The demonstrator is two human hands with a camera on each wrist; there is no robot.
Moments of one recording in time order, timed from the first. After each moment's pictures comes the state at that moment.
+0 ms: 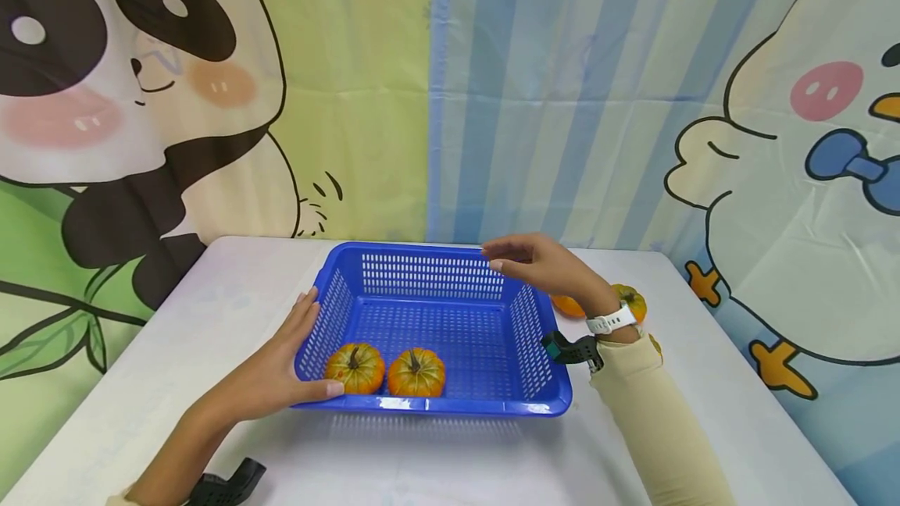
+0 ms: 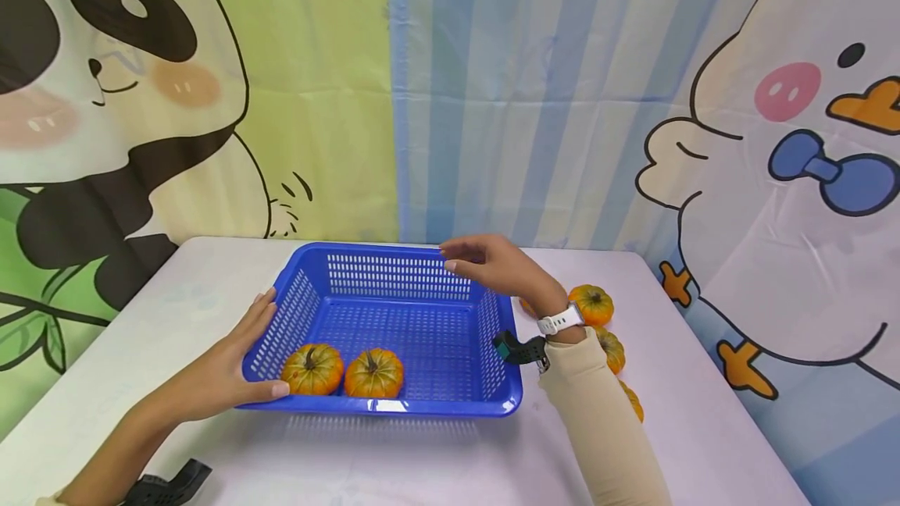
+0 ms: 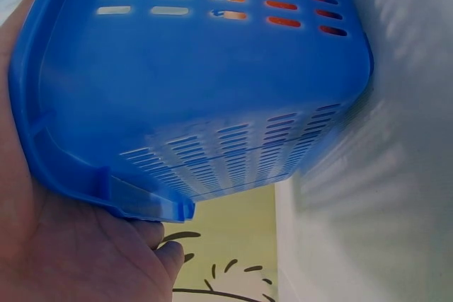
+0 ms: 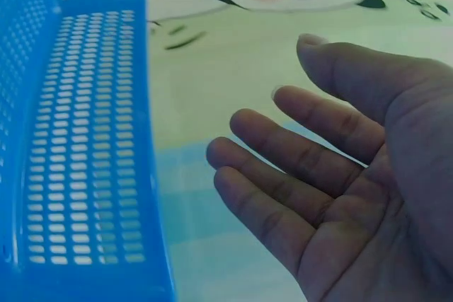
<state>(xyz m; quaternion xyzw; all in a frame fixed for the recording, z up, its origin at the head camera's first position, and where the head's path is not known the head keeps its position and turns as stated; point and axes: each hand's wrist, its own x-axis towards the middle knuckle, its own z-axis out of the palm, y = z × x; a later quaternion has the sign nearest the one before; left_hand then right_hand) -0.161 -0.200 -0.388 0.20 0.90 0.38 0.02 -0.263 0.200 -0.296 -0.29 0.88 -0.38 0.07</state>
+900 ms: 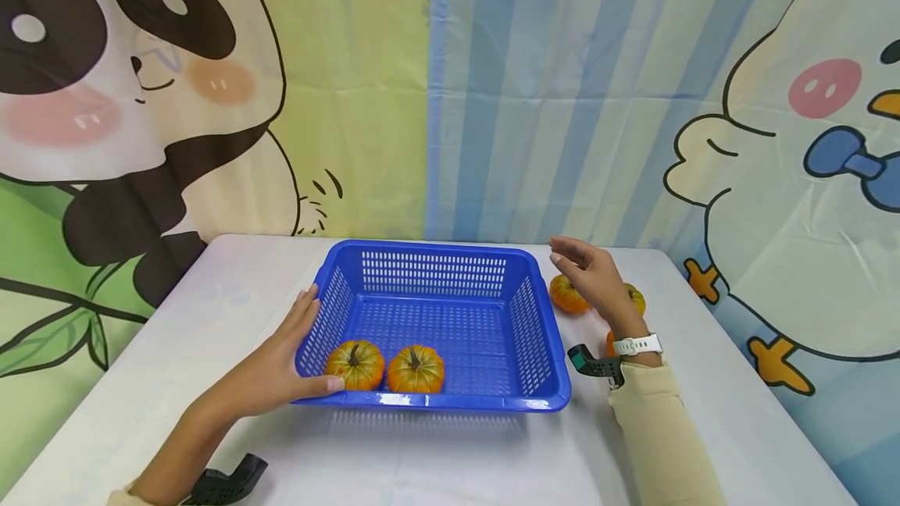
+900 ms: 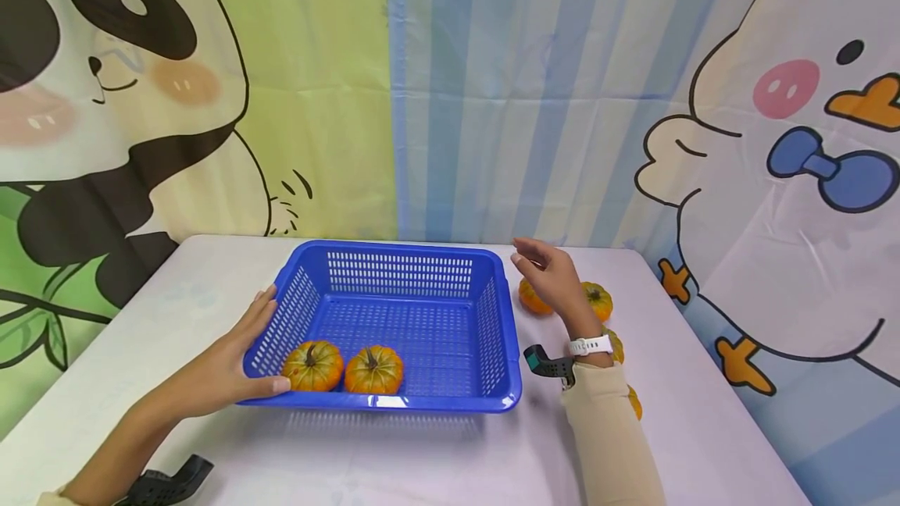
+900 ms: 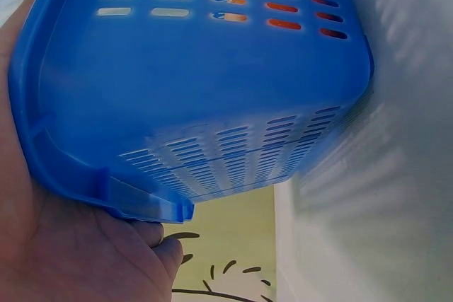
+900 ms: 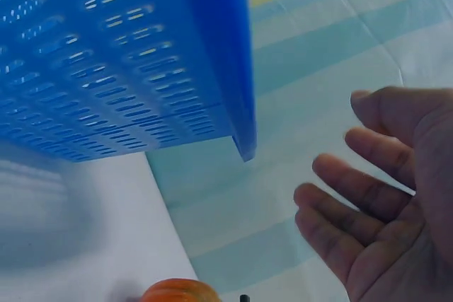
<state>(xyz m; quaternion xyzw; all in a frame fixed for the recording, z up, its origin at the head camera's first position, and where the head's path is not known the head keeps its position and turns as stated) -0.161 -0.200 -0.389 0.20 0.91 0.37 0.02 -0.264 0.271 -0.354 -0.13 0.87 -0.46 -0.09</state>
